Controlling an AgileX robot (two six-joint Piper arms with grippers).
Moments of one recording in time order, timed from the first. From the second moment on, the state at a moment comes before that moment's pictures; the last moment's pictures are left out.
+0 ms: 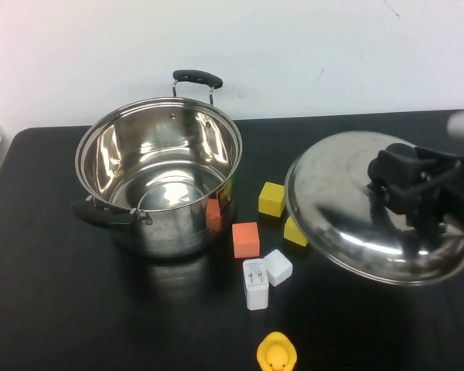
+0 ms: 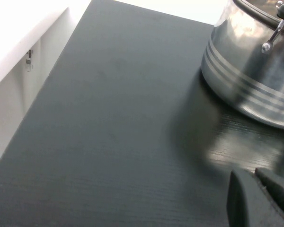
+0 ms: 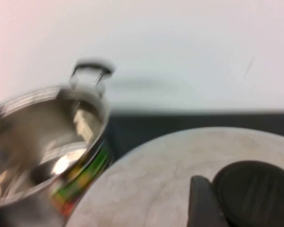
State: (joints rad) right arm 0.47 1.35 -0.60 0.14 -0.44 0.13; left arm 0.01 -0.01 0.01 -0.06 0.37 -0.23
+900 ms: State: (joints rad) right arm 0.73 1.95 -1.66 0.00 0.12 0.01; left arm 0.01 -0.01 0.01 -0.06 0.37 -0.23
